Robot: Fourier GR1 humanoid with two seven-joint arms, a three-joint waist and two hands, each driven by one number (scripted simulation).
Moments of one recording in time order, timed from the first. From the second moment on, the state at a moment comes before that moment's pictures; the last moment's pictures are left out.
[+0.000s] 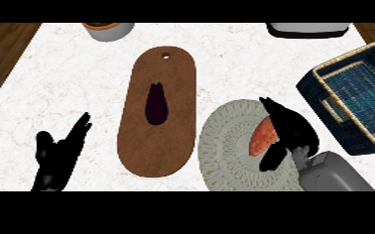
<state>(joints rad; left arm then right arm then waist) 0.12 0.26 -0.06 -1.52 0.12 0.05 0.25 -0.29 -0.47 0.52 -1.56 0.43 0.20 0.84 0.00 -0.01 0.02</state>
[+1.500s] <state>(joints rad) 0.23 0.26 0.00 -1.58 0.12 0.06 0.23 0.17 -0.89 0.68 -2.26 0.60 -0.04 0.30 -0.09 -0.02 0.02</state>
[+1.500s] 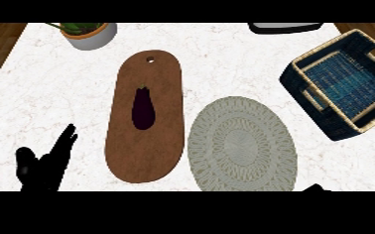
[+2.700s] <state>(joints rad) 0.22 0.26 -0.01 -1.60 0.11 0.05 0.26 0.06 -0.89 -0.17 -2.40 -0.16 -0.15 0.50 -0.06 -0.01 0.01</state>
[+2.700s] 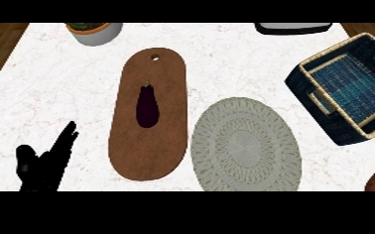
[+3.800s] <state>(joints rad) 0.11 0.22 -0.04 -1.53 0.07 0.03 0.27 -0.27 -1.07 -0.41 -1.56 -0.53 0.28 0.35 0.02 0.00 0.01</state>
